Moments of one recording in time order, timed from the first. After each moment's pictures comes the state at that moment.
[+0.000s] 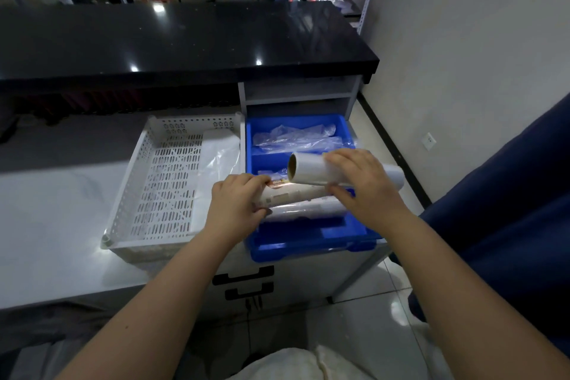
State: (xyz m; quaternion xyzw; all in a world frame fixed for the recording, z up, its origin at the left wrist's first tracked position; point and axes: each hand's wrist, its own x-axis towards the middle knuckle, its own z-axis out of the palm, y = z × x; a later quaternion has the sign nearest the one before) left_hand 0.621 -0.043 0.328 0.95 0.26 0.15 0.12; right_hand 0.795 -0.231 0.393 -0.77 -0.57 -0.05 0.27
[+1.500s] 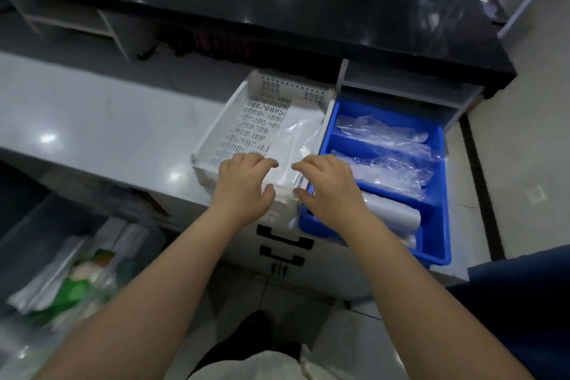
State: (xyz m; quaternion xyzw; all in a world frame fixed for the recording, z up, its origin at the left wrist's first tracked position) left_hand 0.522 -0.071 0.337 0.87 0.44 0.20 0.08; right_hand 0.698 -0.143 0.353 -0.66 -0.73 0.02 0.20
